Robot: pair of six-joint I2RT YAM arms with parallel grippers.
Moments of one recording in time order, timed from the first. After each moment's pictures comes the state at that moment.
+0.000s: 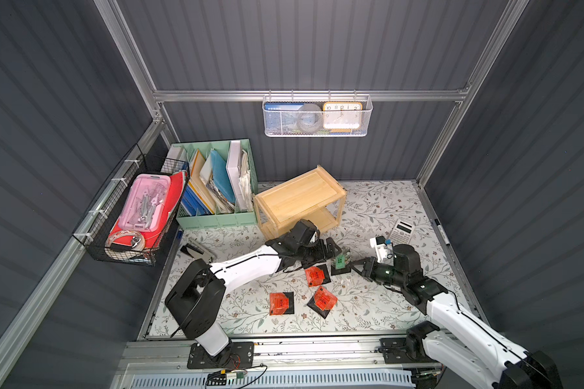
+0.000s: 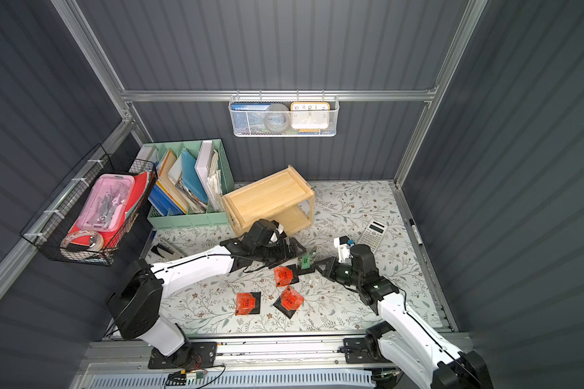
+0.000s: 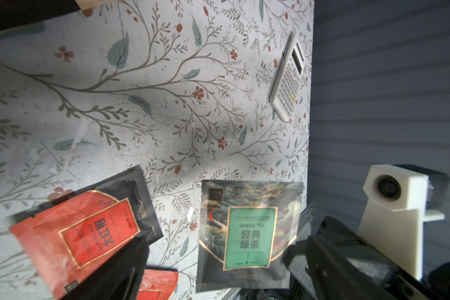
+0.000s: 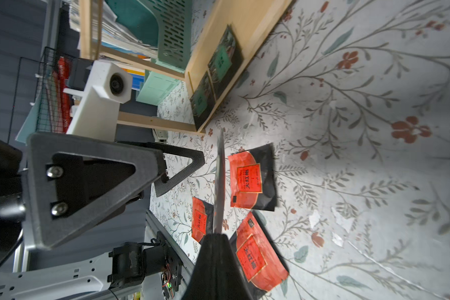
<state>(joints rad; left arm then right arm) -0.76 1.59 1.04 -0.16 0.33 -0.97 0.32 0.88 0.40 -0.06 -0.59 0.85</state>
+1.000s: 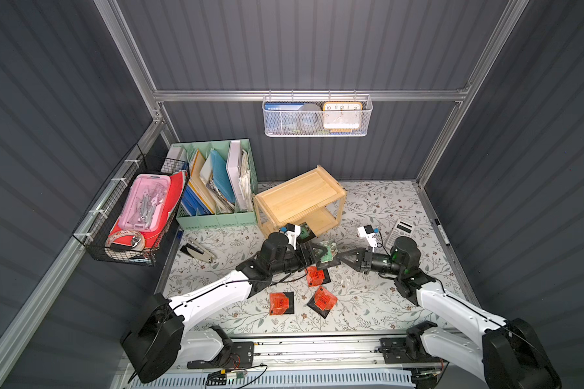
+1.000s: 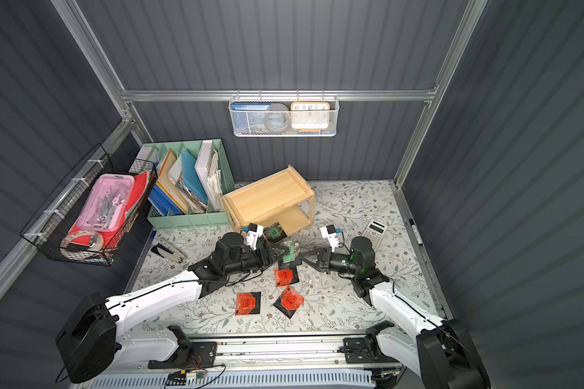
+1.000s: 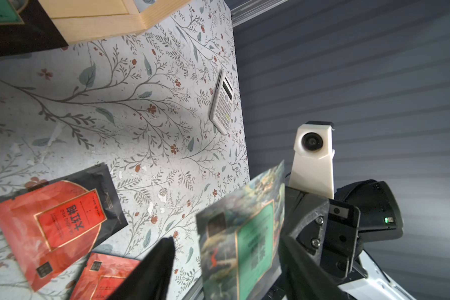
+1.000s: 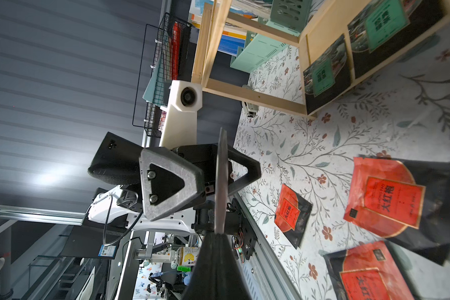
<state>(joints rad) -0.72 1.28 0.71 0.19 0.37 -1.08 0.32 1.08 0.40 0.50 -0.97 1.13</state>
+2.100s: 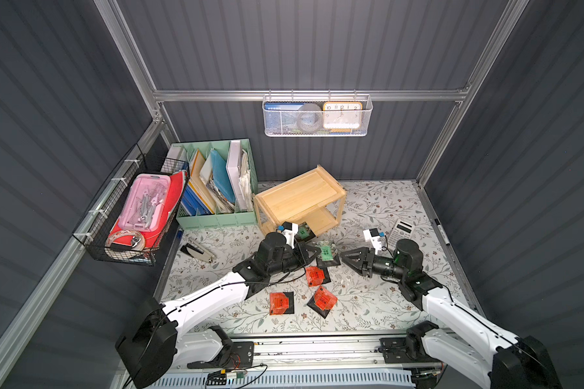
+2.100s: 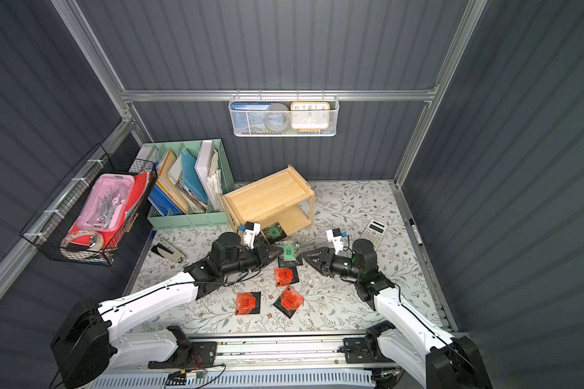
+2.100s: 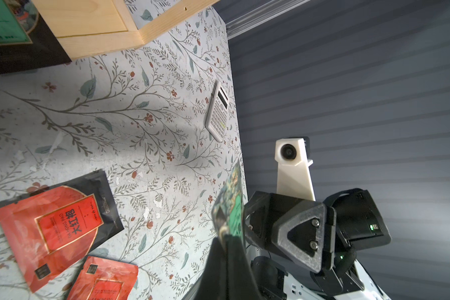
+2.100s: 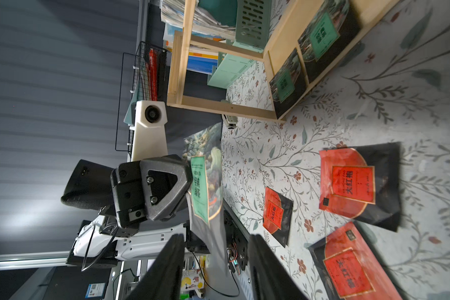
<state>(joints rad) -0.72 1.25 0.73 0.17 0.32 -1.09 0.32 0.94 0.39 0.27 -0.81 1.14</state>
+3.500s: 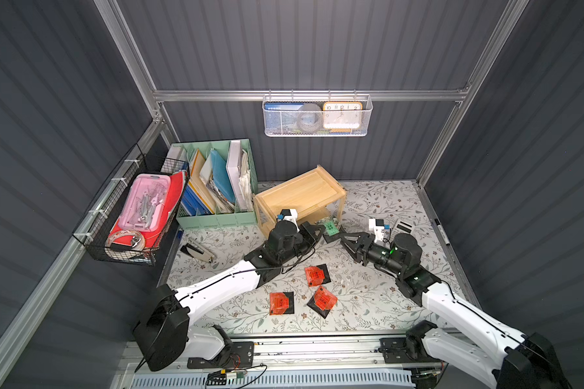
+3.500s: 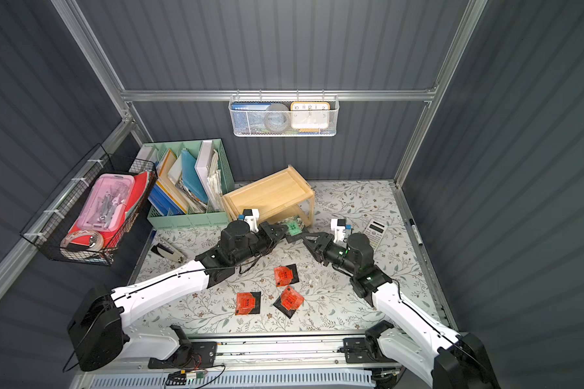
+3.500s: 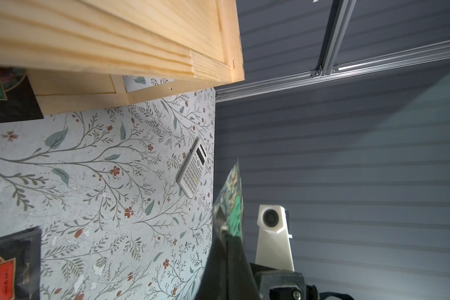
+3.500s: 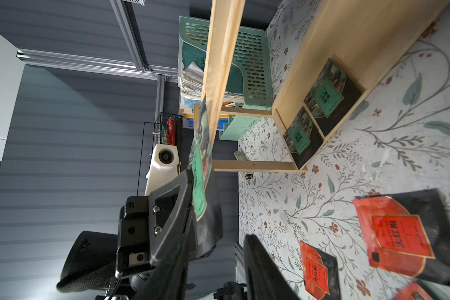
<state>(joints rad) -0.76 1.36 0.89 0.25 0.07 -1.31 0.43 0.99 0.51 0.32 -0.48 1.35</state>
